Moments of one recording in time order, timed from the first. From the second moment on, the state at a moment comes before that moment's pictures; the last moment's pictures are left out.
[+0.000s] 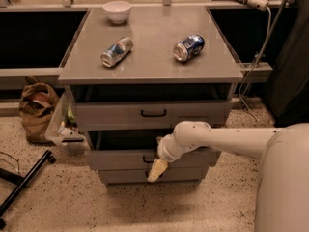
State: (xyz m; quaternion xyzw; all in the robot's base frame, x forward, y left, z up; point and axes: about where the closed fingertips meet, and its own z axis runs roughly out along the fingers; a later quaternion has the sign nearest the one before) arm 0.598 -0.013 0.470 -0.61 0.74 0.14 0.24
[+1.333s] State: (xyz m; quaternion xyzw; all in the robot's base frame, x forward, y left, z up) arm 0.531 -0.089 0.432 -0.56 0.79 0.13 0.18
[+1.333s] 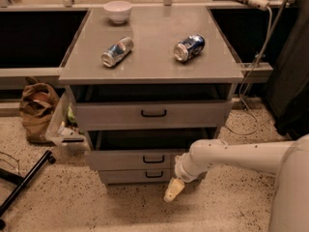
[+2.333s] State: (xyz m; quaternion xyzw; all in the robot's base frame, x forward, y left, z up) arm 0.570 -0.051 0.379 -0.59 0.78 0.15 0.16
